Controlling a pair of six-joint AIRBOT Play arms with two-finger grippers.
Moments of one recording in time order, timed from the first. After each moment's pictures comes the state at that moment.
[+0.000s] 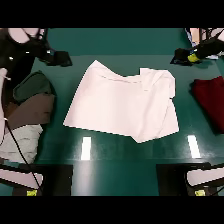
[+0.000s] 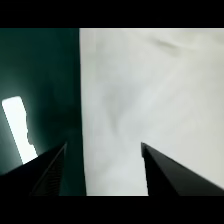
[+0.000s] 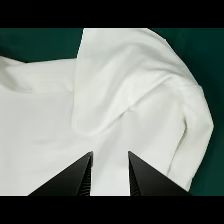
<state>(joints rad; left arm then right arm) -0.04 -1.62 1.83 1.24 -1.31 -1.41 -0.09 -1.62 1.87 -1.22 1.39 1.48</state>
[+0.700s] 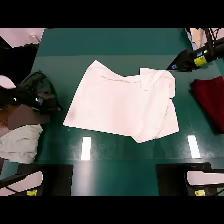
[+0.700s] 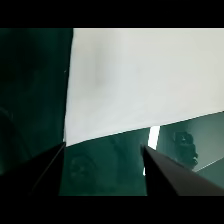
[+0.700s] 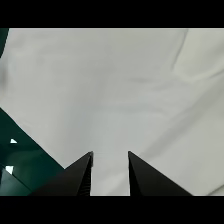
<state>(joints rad) 0.18 -1.27 0.97 1.03 -1.34 -1.24 -0.12 -1.50 1.76 -0.90 1.62 1.38</state>
